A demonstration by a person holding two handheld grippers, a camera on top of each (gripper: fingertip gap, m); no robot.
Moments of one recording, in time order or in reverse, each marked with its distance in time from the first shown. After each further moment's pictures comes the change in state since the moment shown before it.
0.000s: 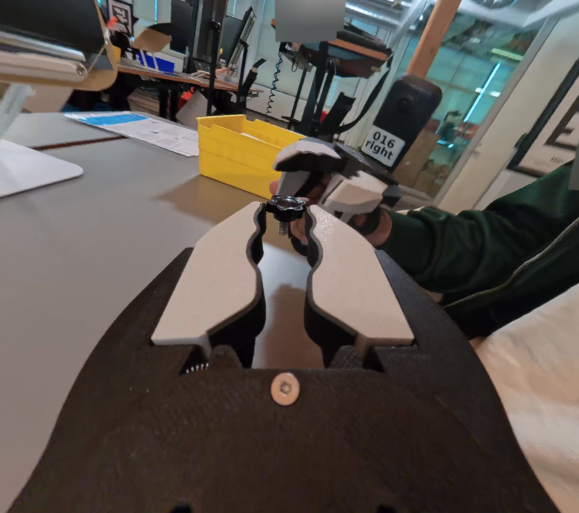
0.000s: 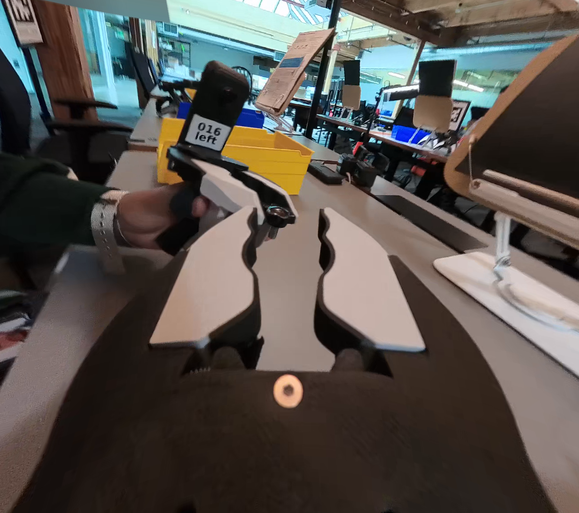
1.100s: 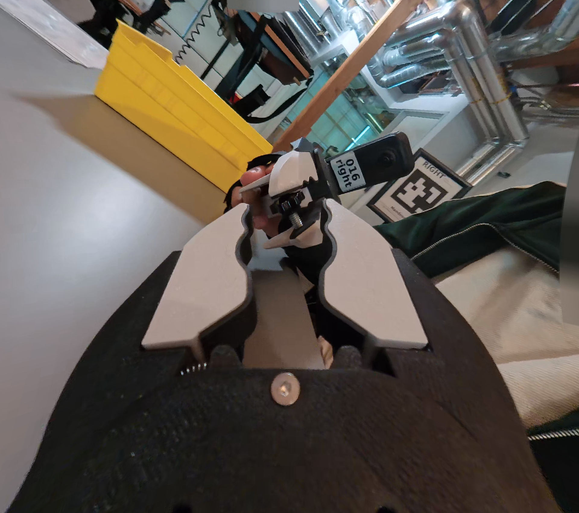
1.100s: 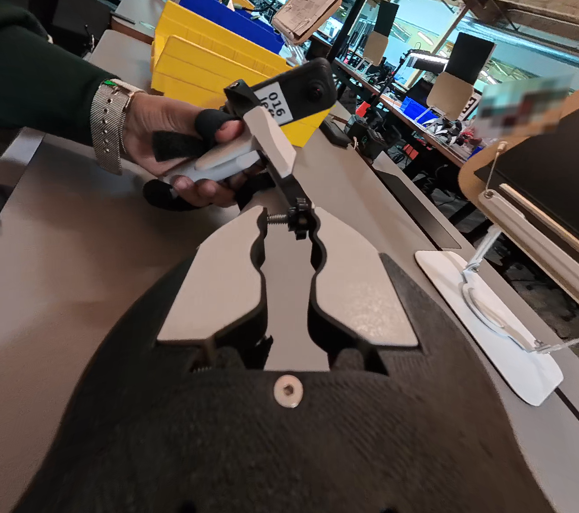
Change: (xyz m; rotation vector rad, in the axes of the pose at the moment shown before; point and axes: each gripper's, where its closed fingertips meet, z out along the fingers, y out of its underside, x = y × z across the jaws) left arm 0.005 0.013 -0.003 -0.040 0.273 -0.497; right arm -0.020 0.030 0.006 -0.215 -0.051 -0.273
